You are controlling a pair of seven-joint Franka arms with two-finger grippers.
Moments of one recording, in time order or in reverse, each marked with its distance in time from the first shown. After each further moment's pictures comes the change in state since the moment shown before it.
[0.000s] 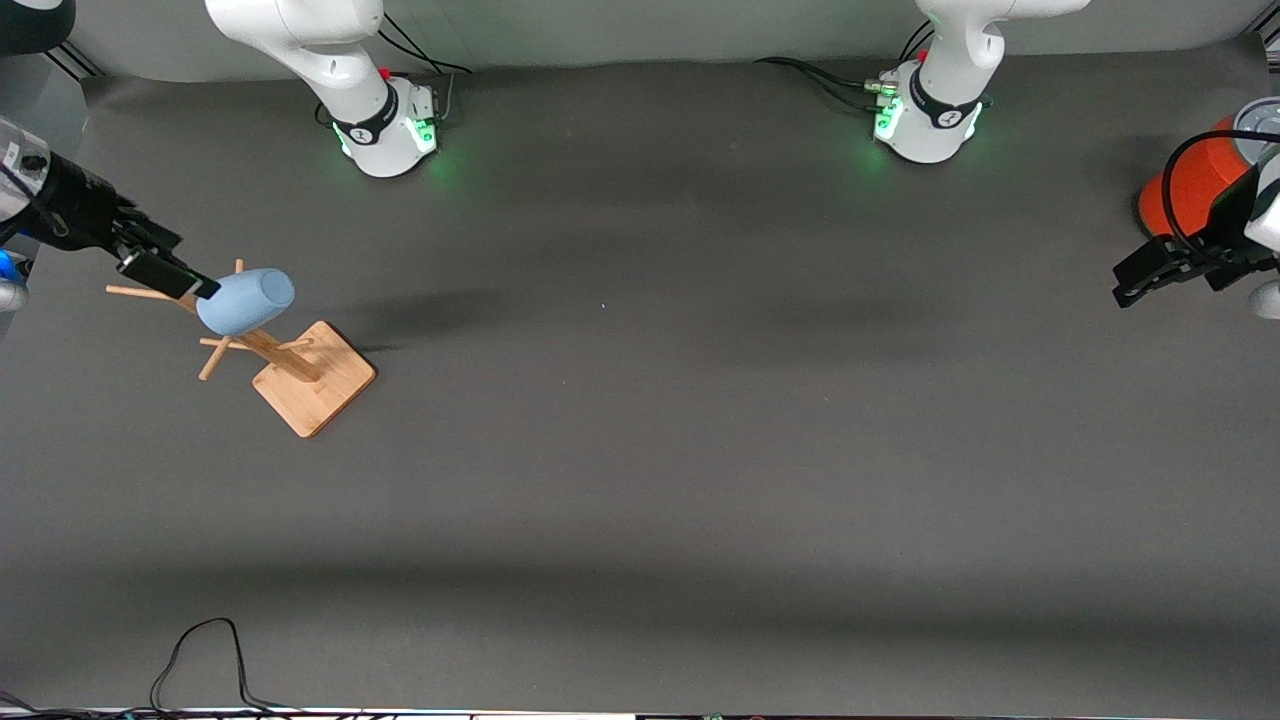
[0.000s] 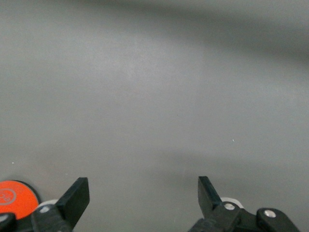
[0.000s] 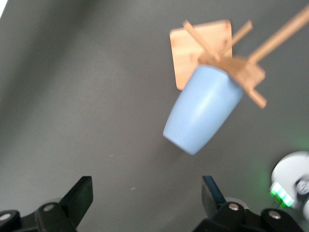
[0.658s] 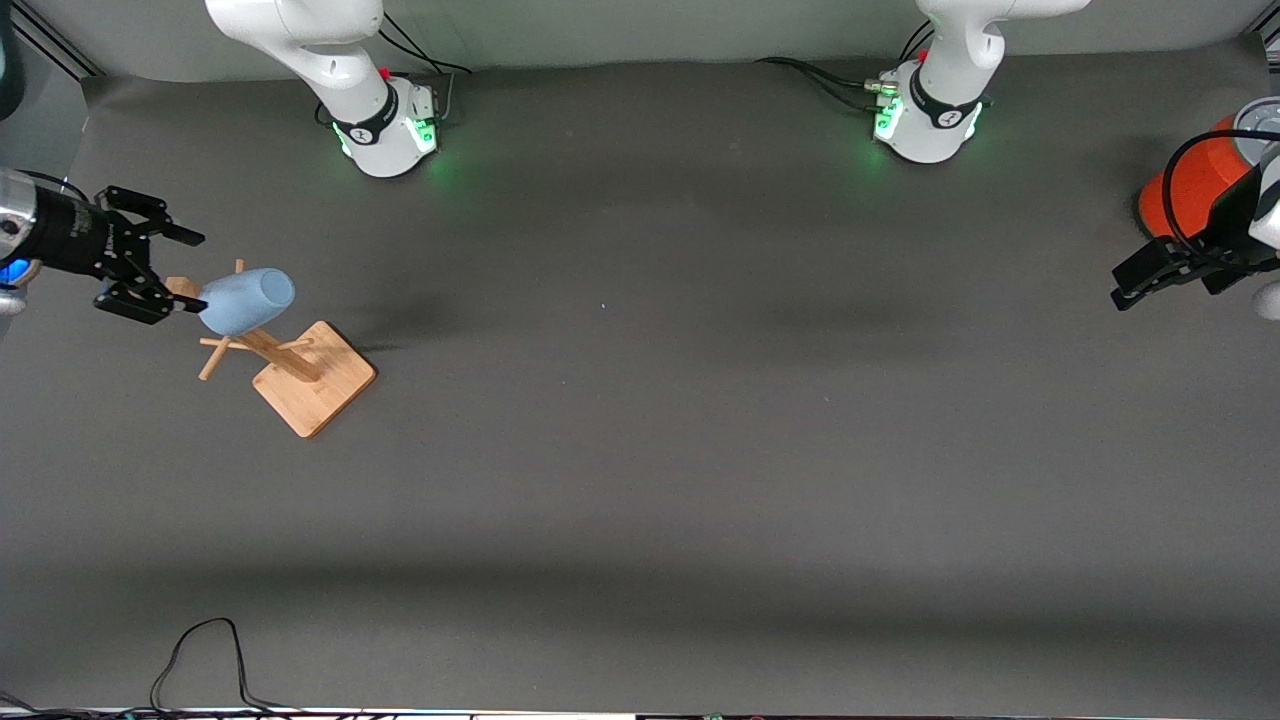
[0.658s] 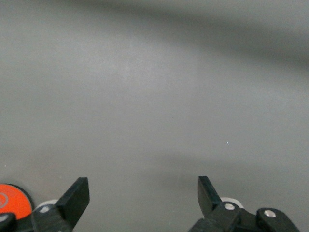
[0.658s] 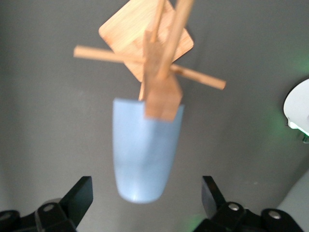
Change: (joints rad) left arm 0.001 0.000 0.002 -0.003 -0.018 0.011 0.000; right arm -0.025 -0.003 -0.197 -0.186 0.106 0.037 0.189
